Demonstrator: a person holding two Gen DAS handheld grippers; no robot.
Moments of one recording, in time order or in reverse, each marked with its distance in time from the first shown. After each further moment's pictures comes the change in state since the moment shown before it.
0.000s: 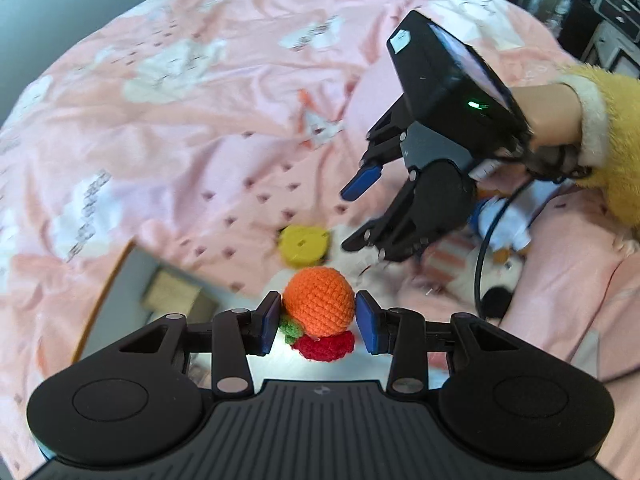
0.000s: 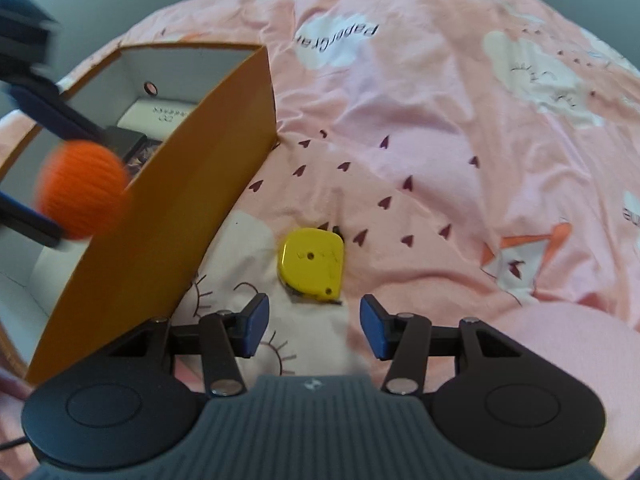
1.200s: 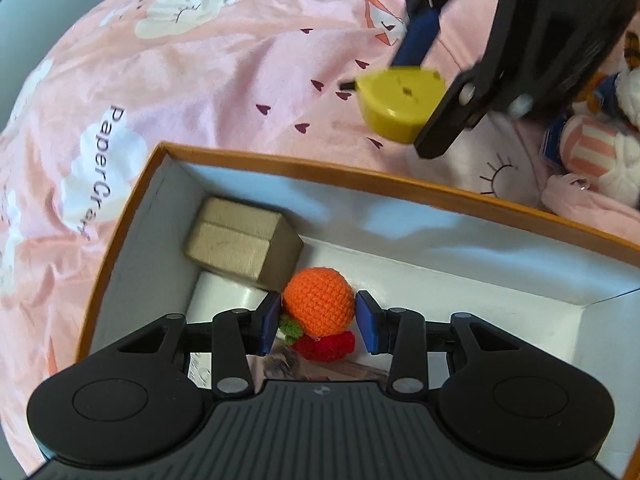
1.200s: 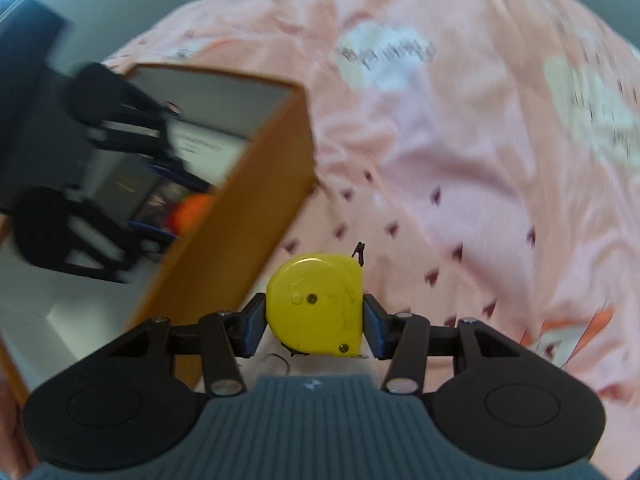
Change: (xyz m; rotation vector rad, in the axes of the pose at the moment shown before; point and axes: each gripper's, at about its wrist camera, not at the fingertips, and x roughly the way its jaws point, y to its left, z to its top) left arm 0.088 0.064 -0.040 0.143 0.093 0.116; right arm 0.009 0.016 0.067 -0.084 0.031 0.094
